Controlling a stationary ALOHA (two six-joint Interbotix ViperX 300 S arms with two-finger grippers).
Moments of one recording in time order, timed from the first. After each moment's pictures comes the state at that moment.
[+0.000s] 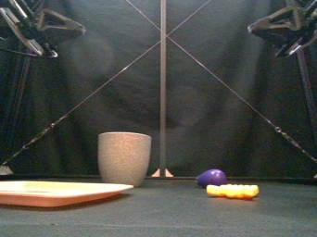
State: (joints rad) left arm 0.00 -0.97 1.19 0.00 -0.29 0.00; right arm 0.00 -0.97 1.17 0.00 -0.29 0.00
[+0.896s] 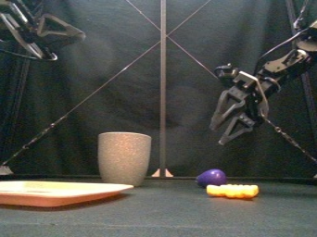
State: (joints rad) left arm 0.04 -0.97 1.19 0.02 -0.25 0.01; right arm -0.28 -0.27 0.97 0.32 -0.07 0.09
